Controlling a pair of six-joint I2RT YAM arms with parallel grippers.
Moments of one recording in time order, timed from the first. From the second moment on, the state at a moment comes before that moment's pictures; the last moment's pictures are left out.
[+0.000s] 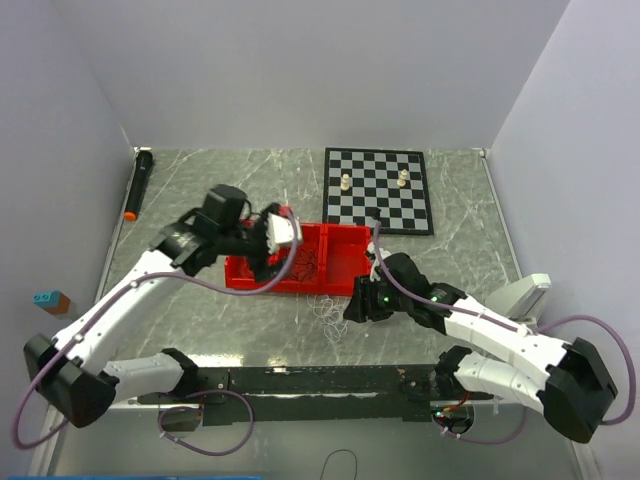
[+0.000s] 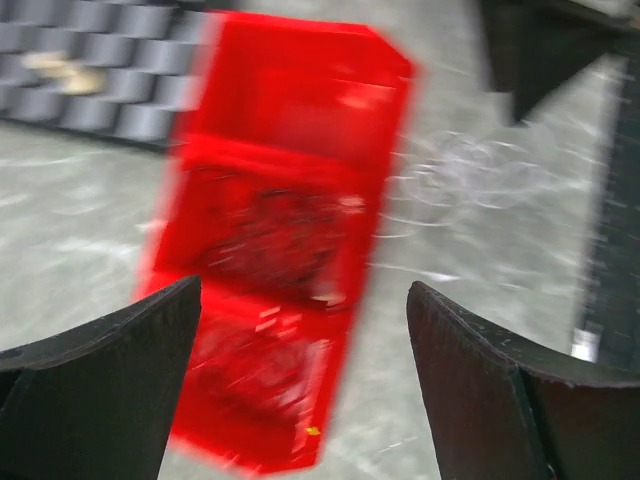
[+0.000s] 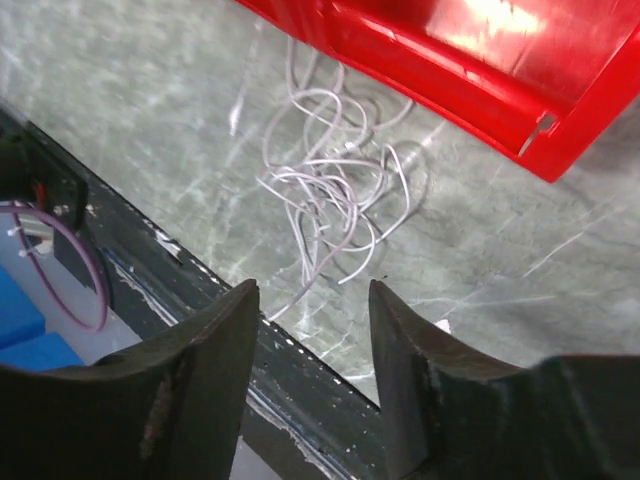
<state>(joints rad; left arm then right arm) -0.56 1.15 1.17 -0.68 0.52 0.65 0.74 0.95 0.52 -0.34 -0.24 0.61</state>
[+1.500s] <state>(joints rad) -0.92 1.71 1.01 -0.19 0.52 0.47 0.89 0.97 0.56 -0.79 0.22 0.84</state>
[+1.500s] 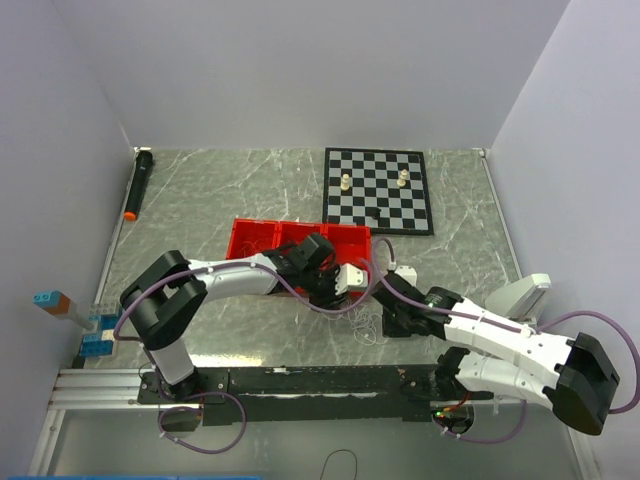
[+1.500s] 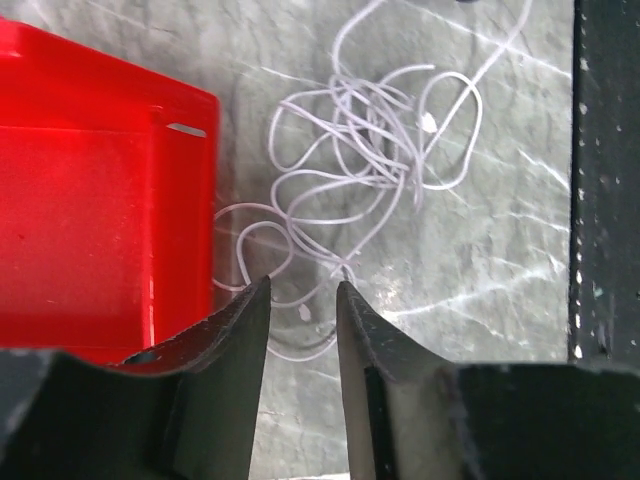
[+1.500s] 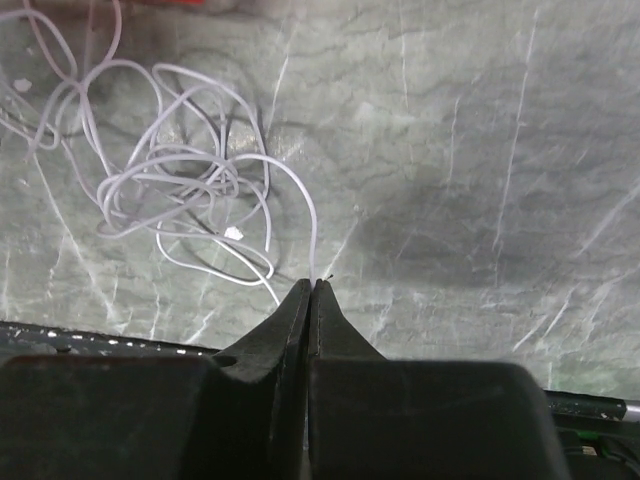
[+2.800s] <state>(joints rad) -0.92 1.34 1.16 -0.80 0.51 0.63 0.89 0.95 0.64 -0.81 0.25 0.81</state>
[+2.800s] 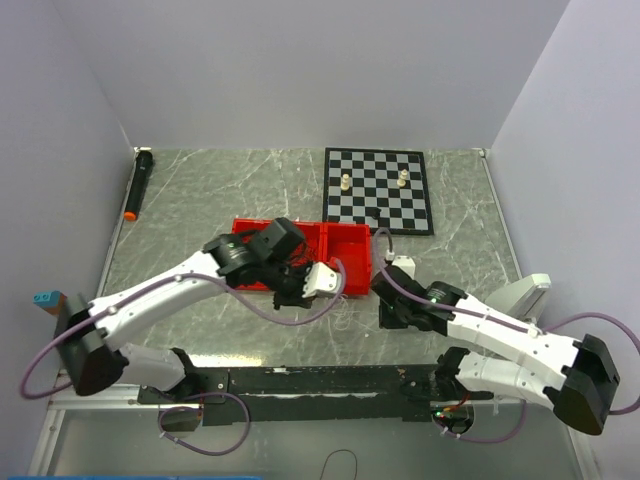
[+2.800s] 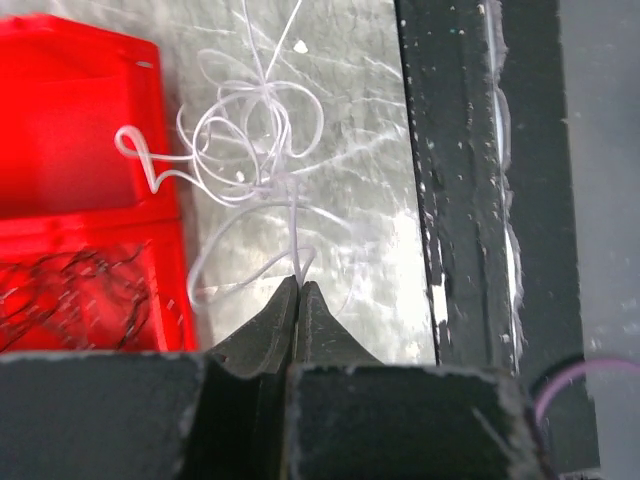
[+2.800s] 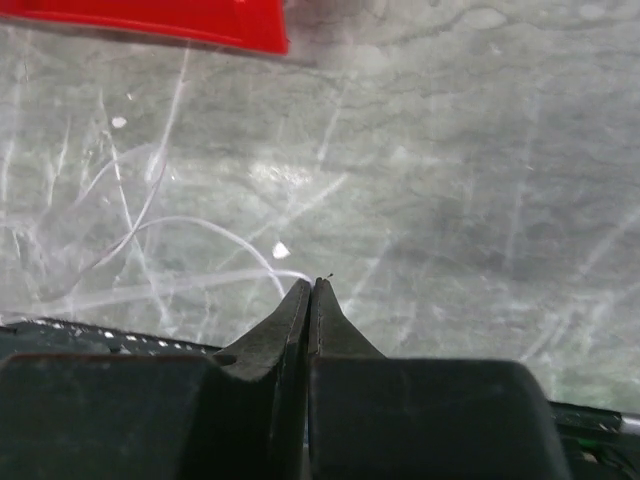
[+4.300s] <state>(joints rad) -0.92 0.67 0.76 -1.33 -0.26 1.00 0.22 0.59 0.82 -0.93 0.48 0.77</state>
